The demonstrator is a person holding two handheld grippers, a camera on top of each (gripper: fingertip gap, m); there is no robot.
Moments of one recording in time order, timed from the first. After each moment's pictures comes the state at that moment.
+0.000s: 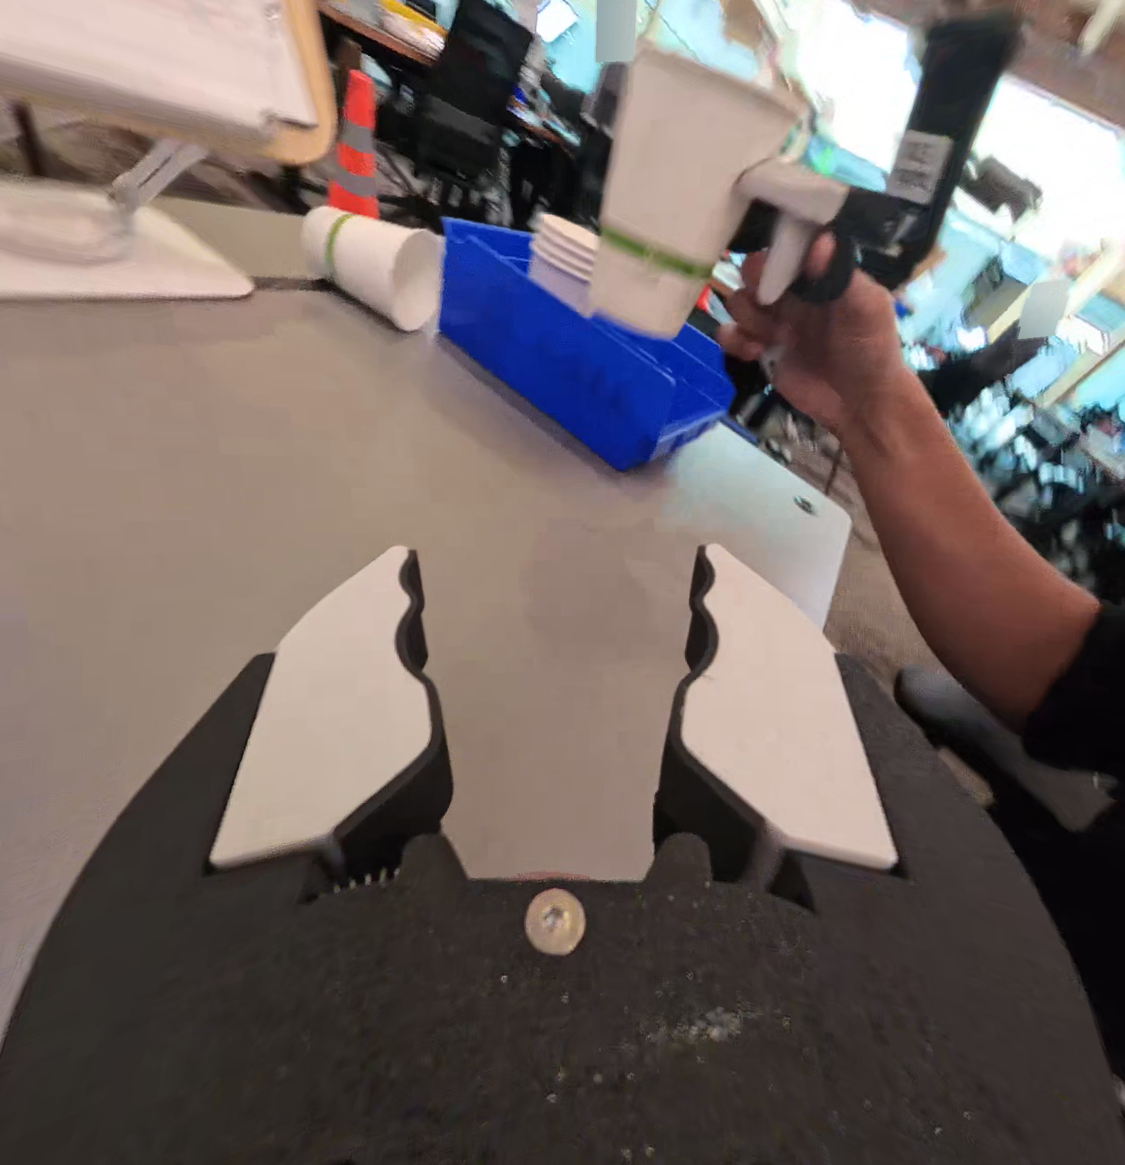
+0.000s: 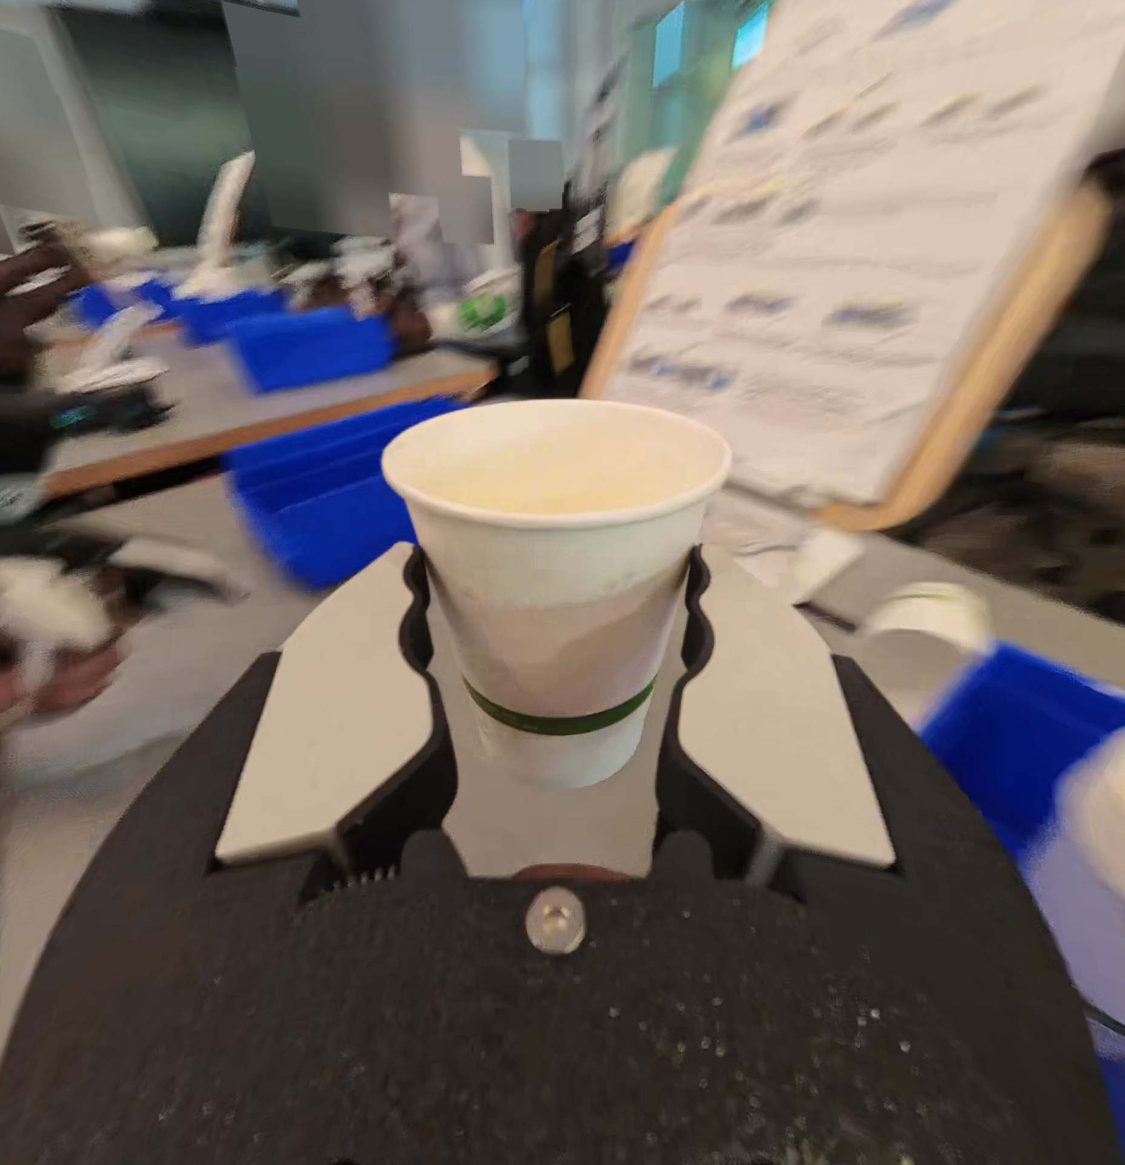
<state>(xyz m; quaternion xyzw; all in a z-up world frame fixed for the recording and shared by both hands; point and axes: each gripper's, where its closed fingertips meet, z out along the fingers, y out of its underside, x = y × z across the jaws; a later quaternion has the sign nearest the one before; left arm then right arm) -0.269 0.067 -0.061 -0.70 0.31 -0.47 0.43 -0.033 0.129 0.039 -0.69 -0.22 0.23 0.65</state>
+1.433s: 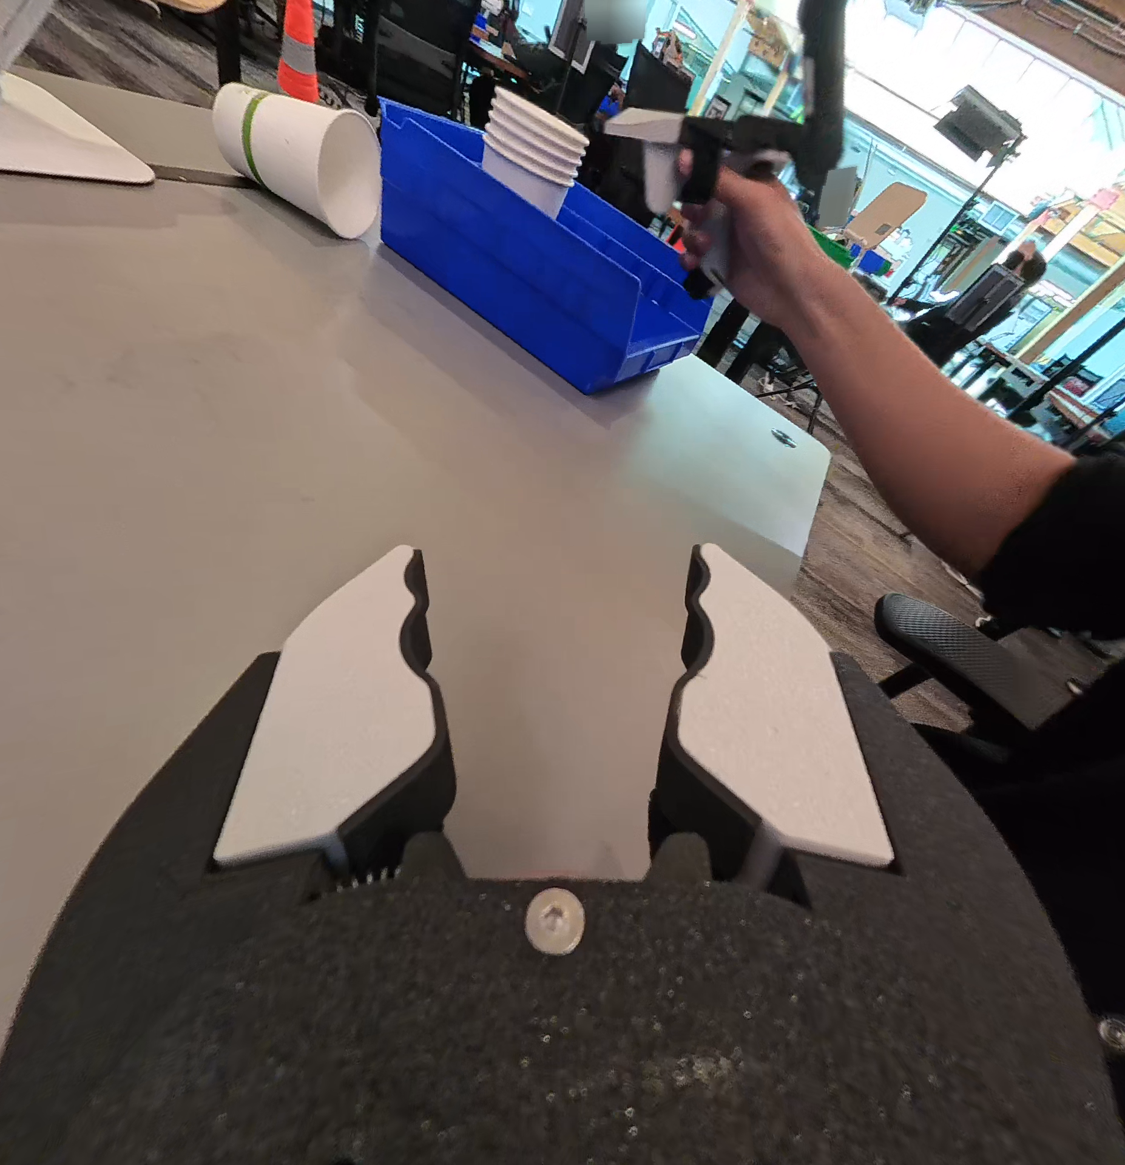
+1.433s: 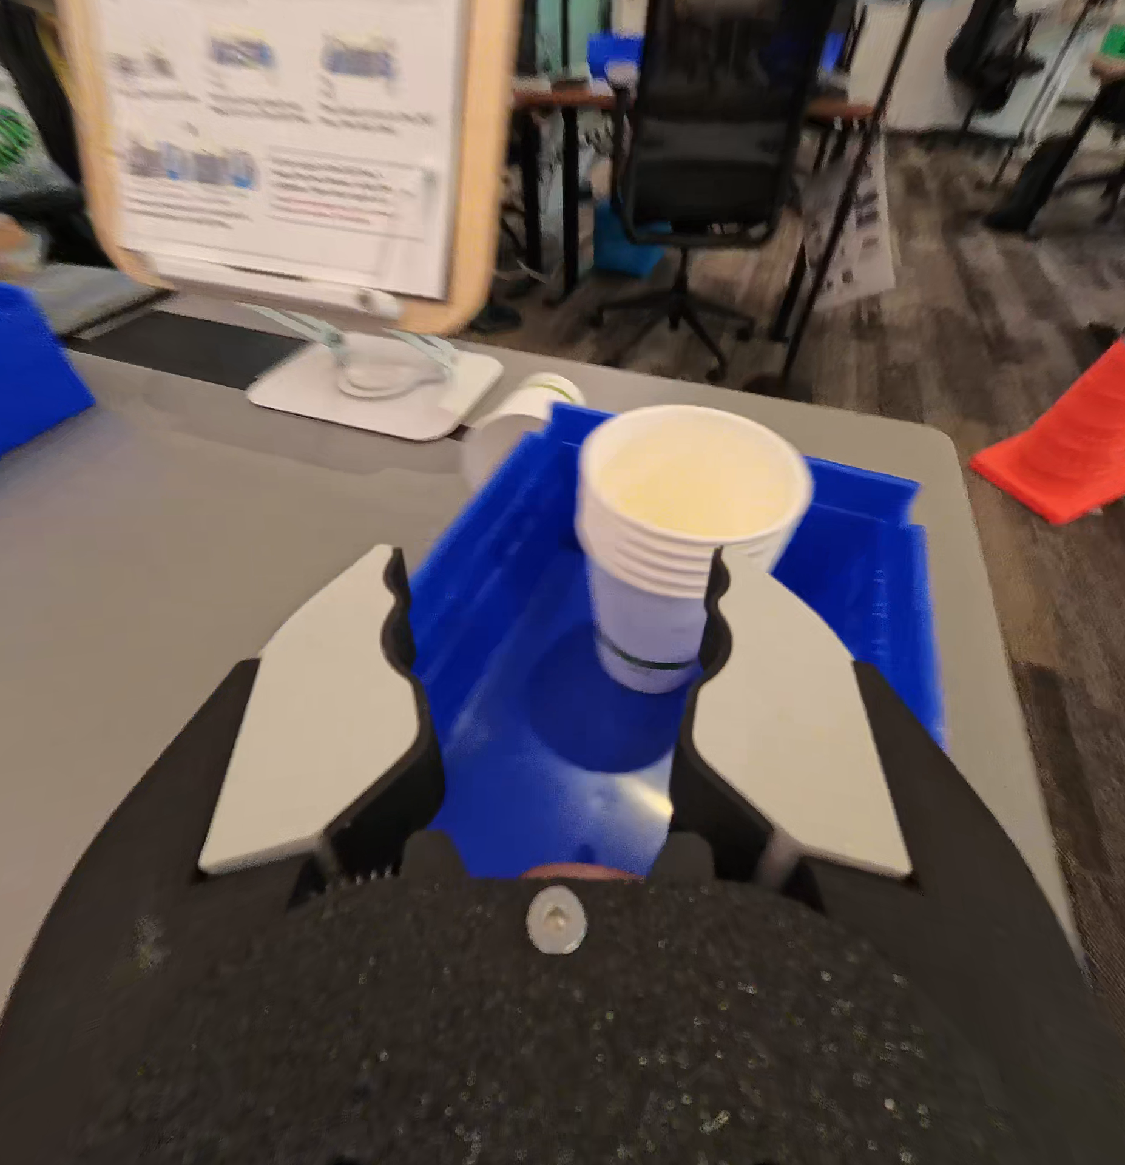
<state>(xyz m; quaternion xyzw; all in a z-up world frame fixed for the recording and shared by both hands) -0.262 0.031 -0.099 -0.70 0.34 -0.48 0.40 0.140 0.163 -0.031 -0.80 -0.06 0.04 0.59</state>
